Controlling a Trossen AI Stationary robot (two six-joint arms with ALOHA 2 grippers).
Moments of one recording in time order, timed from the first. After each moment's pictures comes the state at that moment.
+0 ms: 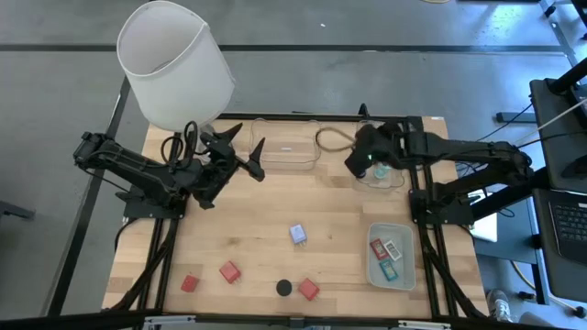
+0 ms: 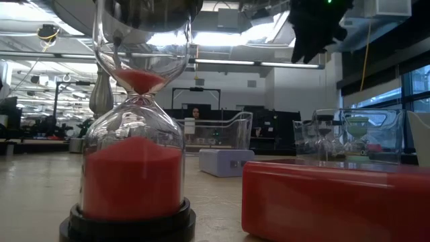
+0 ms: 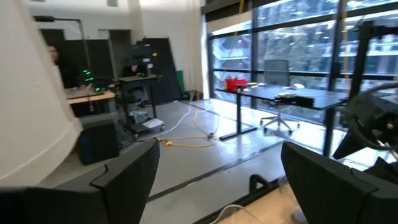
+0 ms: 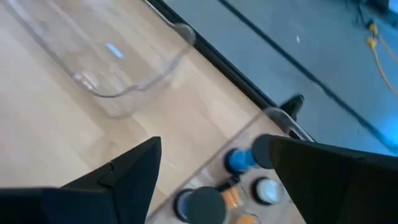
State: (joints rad) left arm -0.28 1.19 0.93 0.54 -1.31 0.27; right arm -0.07 1.26 1.19 -1.00 0.63 0.49
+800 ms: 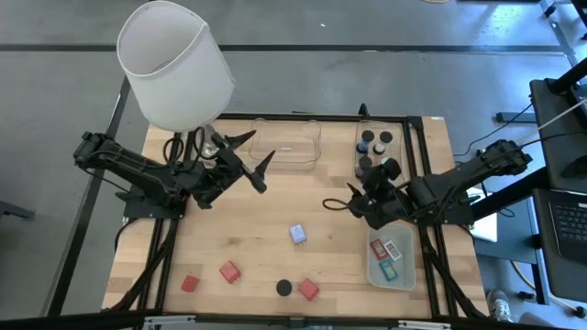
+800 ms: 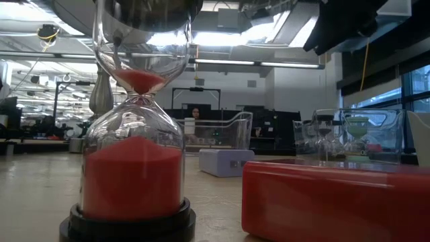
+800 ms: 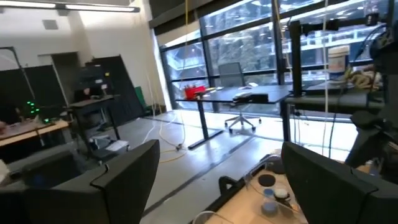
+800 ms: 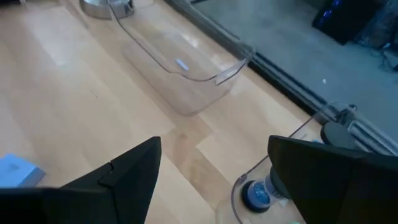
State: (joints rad) left arm -0.29 1.19 0.93 0.49 -1.10 0.33; right arm 0.44 1.26 1.02 -0.95 0.92 0.91
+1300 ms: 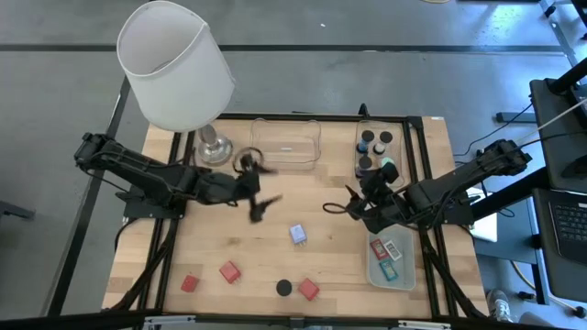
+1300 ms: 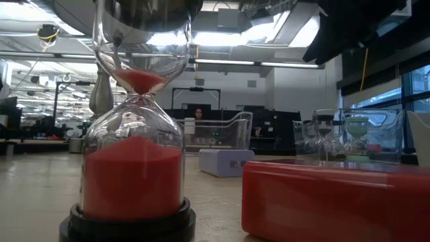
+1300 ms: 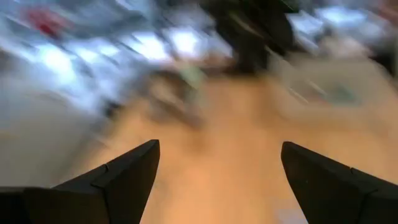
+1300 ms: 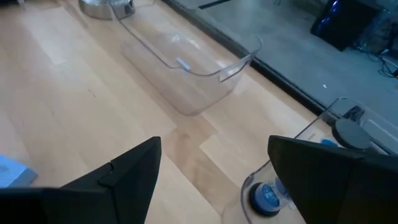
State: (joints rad) left arm -0.26 1.21 0.93 -0.11 -0.53 -0.03; right arm 0.46 1.26 0.92 -0.82 0.96 0.91
